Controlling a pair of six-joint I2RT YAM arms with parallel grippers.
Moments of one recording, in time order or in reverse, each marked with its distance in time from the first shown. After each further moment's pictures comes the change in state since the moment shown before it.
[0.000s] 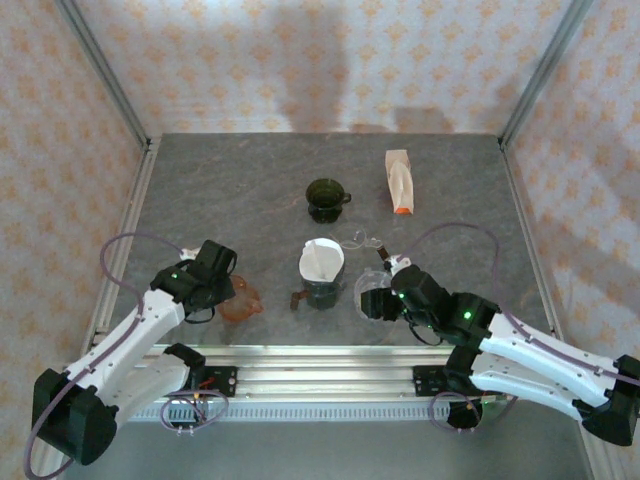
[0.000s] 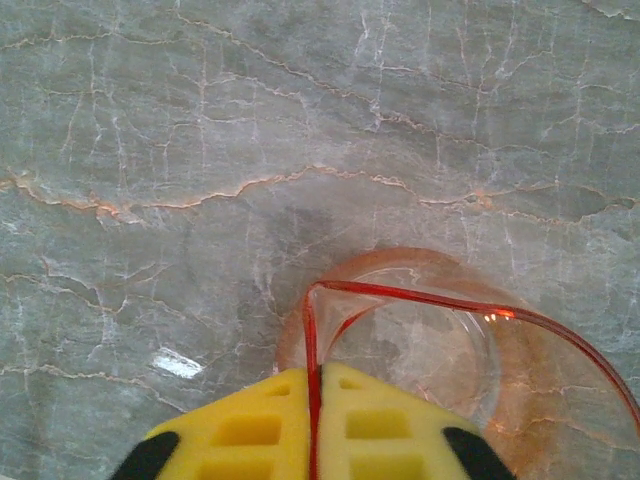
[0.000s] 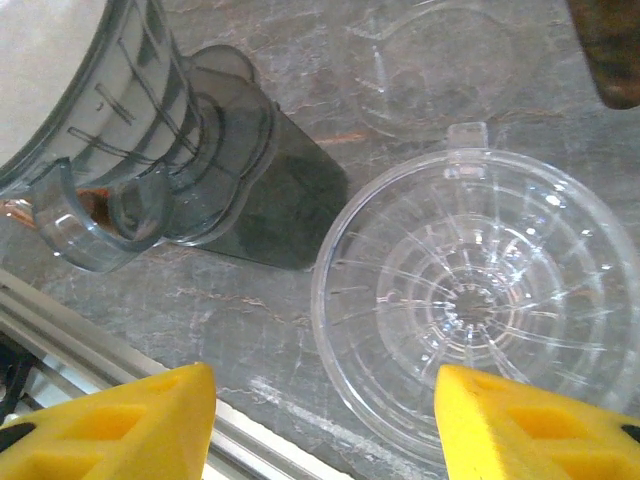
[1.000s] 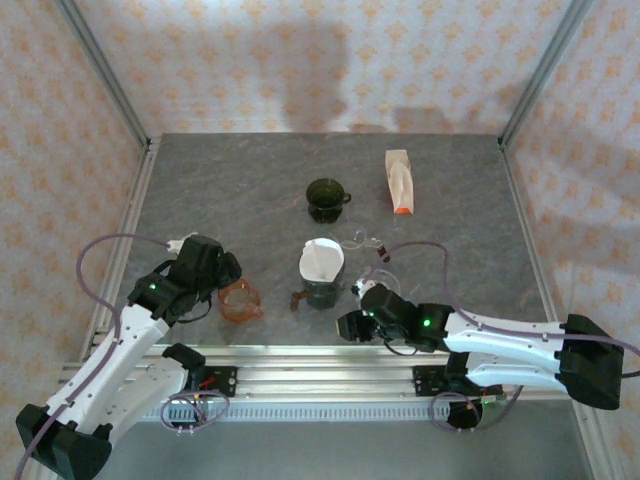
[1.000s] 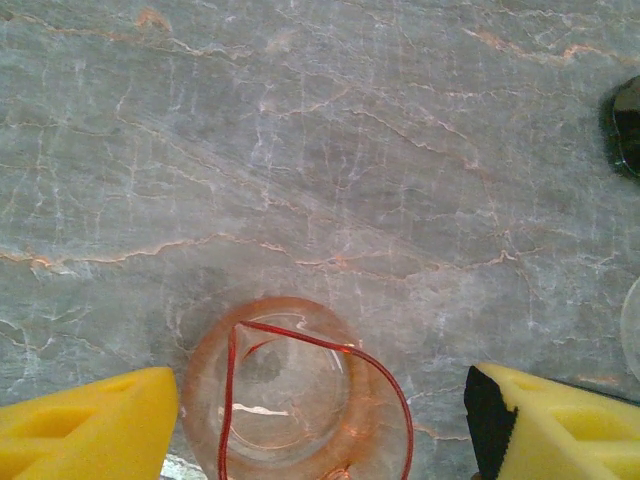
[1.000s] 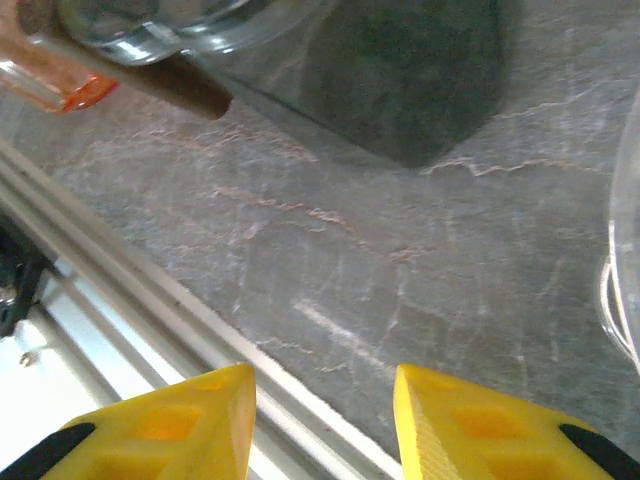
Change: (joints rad) left arm 0.000 -0.142 0.093 0.020 0.035 -0.054; right arm 0.138 0.261 -0.173 0.388 -0.115 0.067
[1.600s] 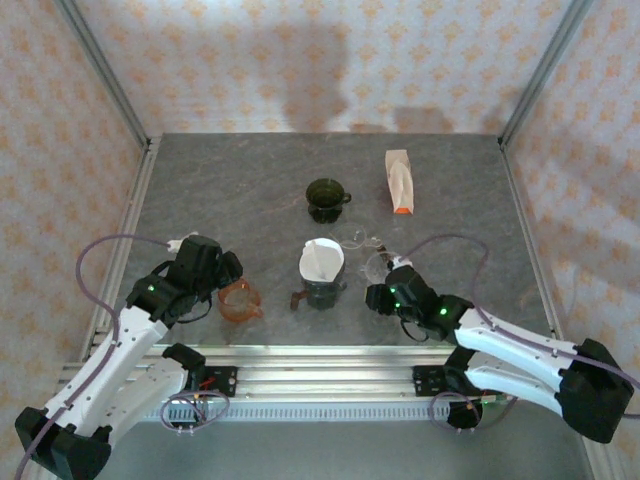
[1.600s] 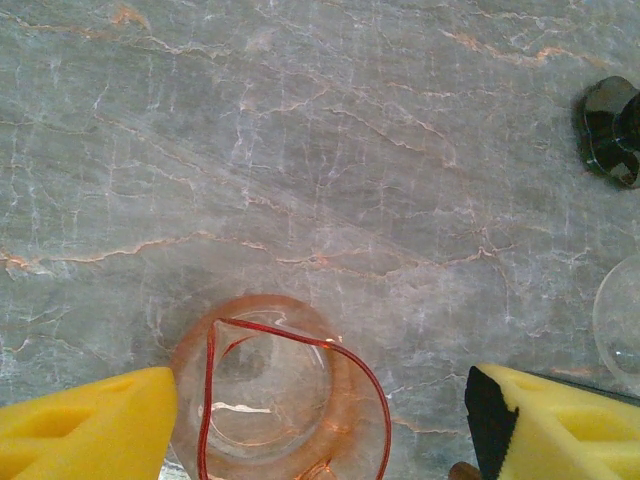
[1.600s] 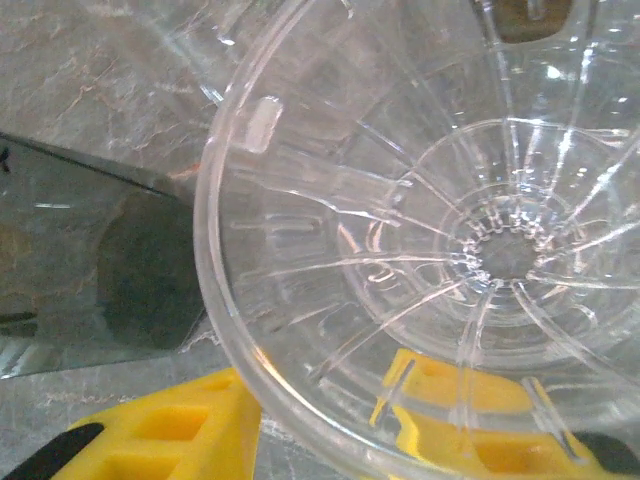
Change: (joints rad) left arm 0.000 -0.015 0.000 0.011 0.023 -0.002; right arm -0.301 -0.095 -0.045 -0.048 0.102 0.000
